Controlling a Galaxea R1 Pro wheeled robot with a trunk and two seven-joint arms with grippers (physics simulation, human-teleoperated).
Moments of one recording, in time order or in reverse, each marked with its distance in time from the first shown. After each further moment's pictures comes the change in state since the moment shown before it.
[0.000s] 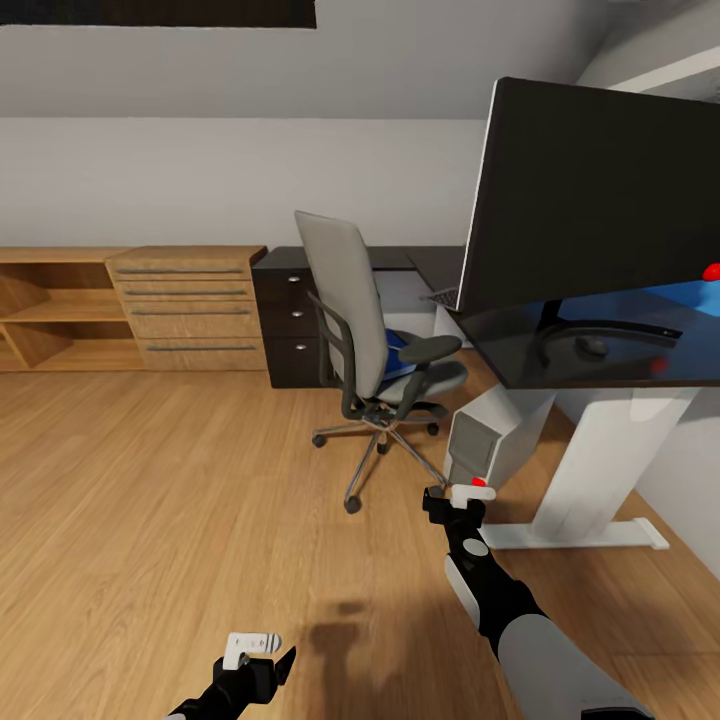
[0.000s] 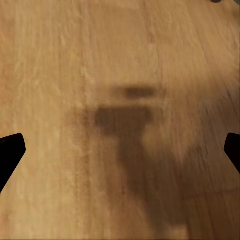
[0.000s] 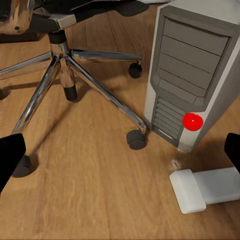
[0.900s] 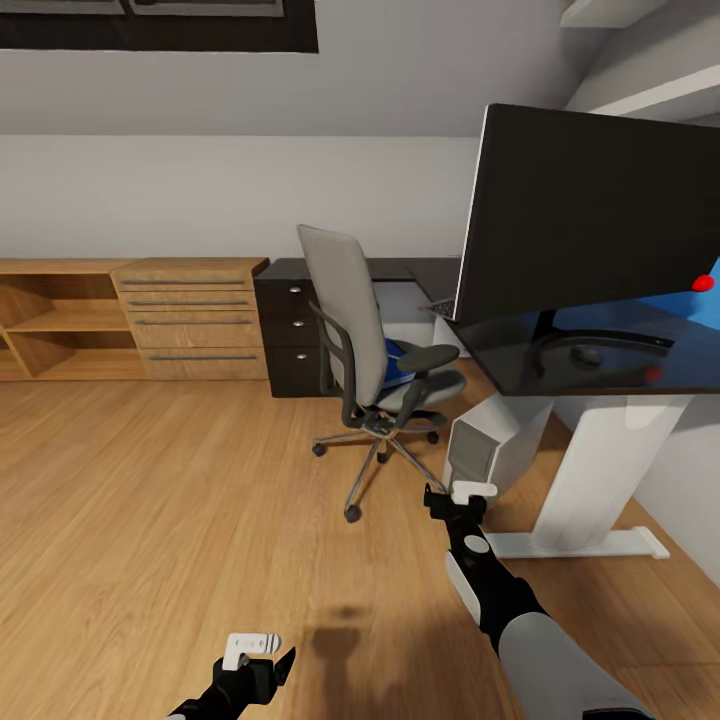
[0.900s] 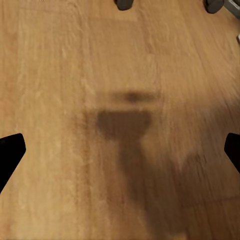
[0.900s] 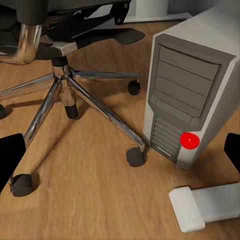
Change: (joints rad) left arm 0.000 0.000 0.001 0.002 0.000 0.000 0.001; right arm 0.000 -0.001 -0.002 -0.024 0.000 0.000 -0.003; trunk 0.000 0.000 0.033
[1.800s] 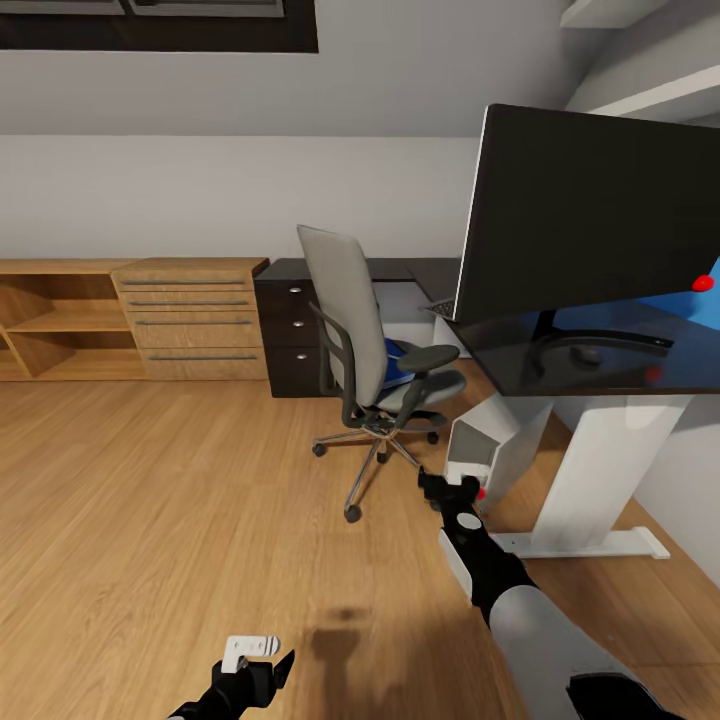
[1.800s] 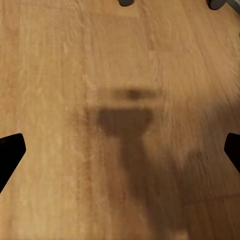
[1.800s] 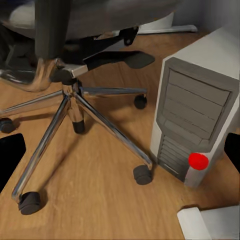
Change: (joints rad) left arm 0.000 0.002 0.002 0.011 0.000 0.000 0.001; right arm -0.076 0.016 0.005 0.030 0.006 0.020 -0.004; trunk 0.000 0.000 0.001
